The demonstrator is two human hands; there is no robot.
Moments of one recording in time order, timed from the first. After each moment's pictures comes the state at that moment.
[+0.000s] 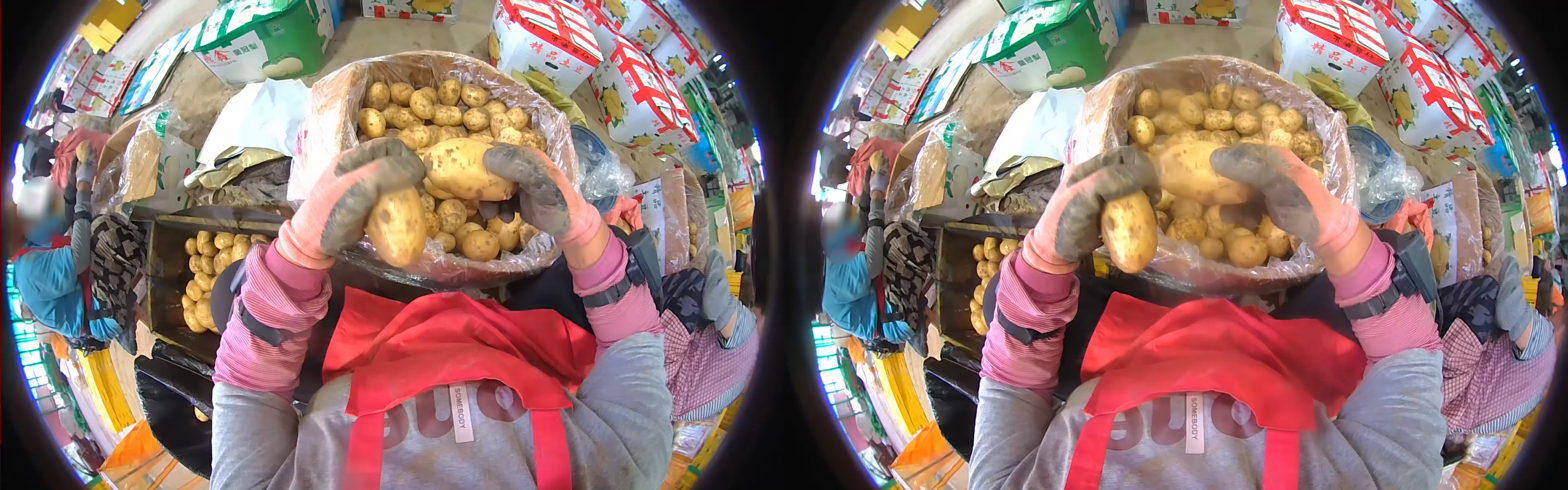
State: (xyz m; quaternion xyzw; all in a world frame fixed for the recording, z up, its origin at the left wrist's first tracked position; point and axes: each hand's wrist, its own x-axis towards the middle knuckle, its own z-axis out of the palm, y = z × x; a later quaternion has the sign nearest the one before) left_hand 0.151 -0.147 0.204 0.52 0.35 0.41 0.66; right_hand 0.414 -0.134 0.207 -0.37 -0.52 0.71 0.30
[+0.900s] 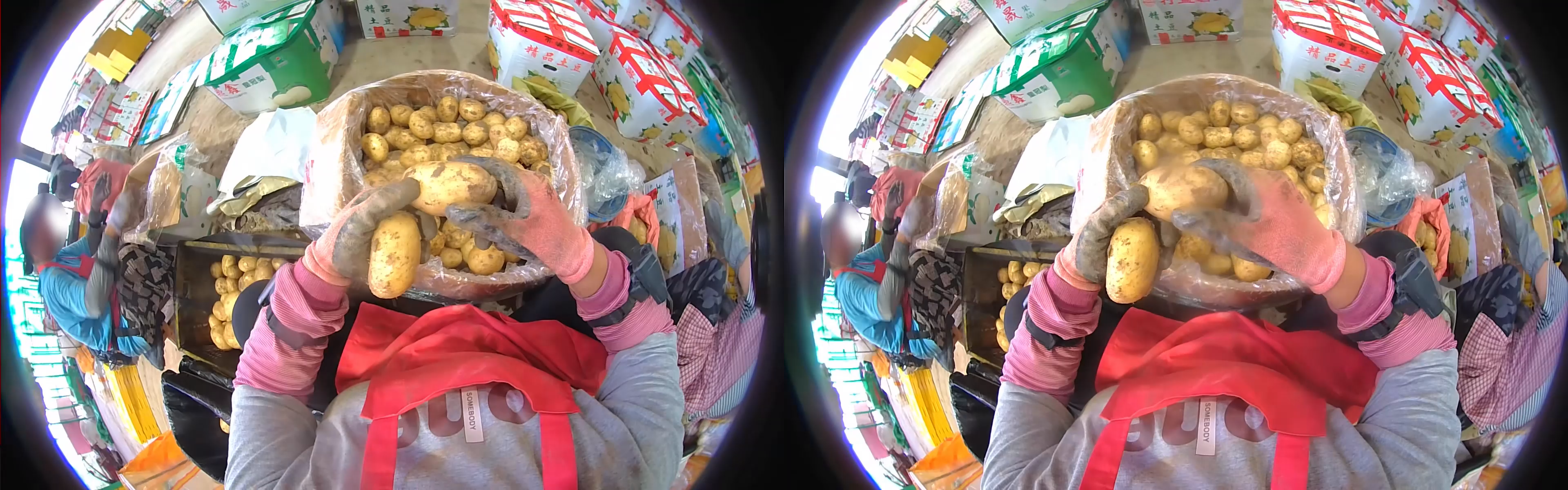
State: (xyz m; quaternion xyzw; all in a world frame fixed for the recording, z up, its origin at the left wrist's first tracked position) left_hand 0.174 -0.150 0.205 0.38 0.33 0.30 0.81; right_hand 0.403 -0.156 0.235 -0.41 -0.68 0.51 0.32
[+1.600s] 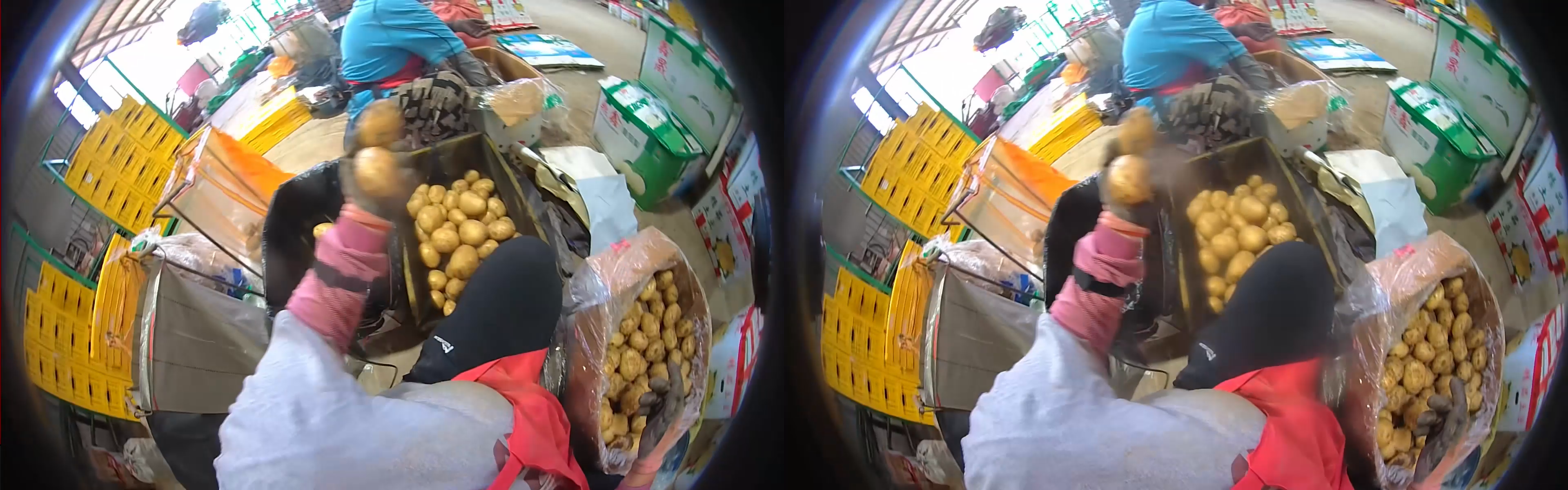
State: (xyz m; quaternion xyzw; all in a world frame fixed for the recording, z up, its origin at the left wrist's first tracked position) left_hand -0.118 -0.409 0.237 0.25 0.09 0.86 0.43; right_hand 0.409 -0.143 0.195 -0.40 -0.66 0.56 0.30
